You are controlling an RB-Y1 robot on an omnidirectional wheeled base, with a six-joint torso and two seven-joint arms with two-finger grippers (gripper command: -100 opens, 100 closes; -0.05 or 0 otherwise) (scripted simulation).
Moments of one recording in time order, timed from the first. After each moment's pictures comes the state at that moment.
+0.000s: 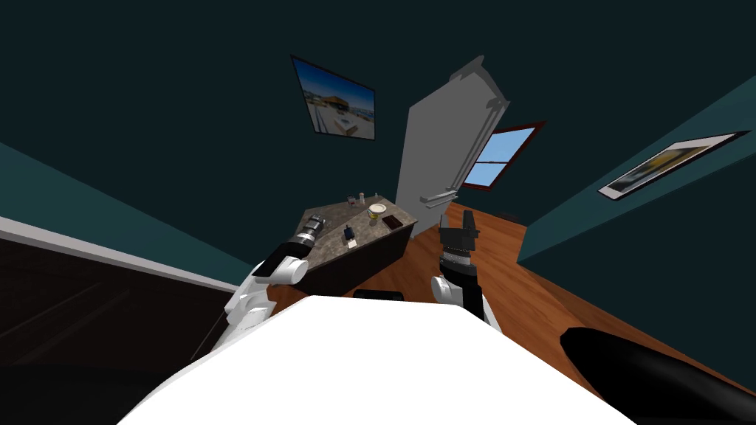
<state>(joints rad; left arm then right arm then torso) 0.34 0.36 0.17 -2.26 0.28 0.22 -0.31 0.47 0.03 -0.01 -2.25 0.04 -0.56 -0.14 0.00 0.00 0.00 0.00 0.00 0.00</state>
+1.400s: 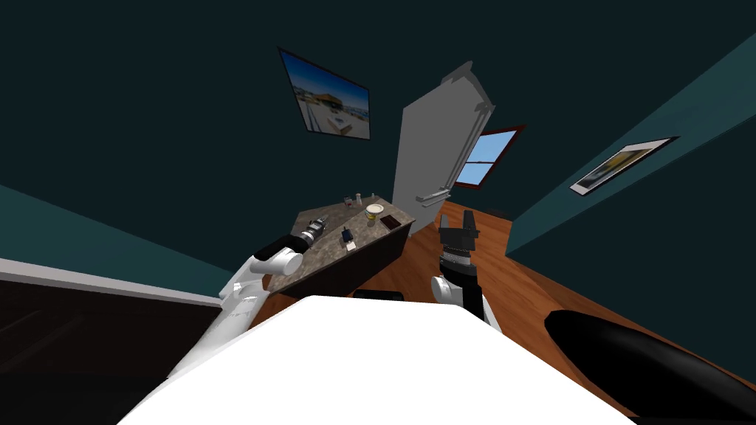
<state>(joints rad) 0.28 0.48 0.21 -2.21 0.43 0.59 -0.37 0.47 0.03 -0.01 -2.25 0.04 -0.56 -0.14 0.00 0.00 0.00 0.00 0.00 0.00</state>
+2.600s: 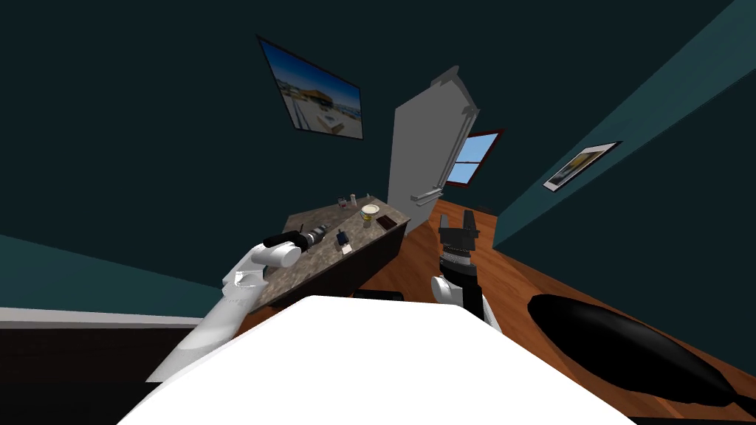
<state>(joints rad) 0.21 0.59 0.21 -2.14 0.55 0.91 -0.41 0.47 0.03 -0.01 -2.25 0.04 -0.56 -0.14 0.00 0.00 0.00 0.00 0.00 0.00</state>
